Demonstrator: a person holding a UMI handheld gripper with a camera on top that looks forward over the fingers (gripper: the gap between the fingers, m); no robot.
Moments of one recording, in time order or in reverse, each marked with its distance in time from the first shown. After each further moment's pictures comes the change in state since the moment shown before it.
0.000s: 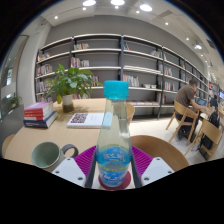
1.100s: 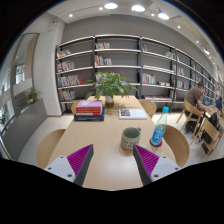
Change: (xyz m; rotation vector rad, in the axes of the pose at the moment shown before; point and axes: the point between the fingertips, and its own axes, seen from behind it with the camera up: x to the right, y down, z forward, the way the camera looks) arm -0.228 -0.026 -0.297 -0.102 -0.136 -0.023
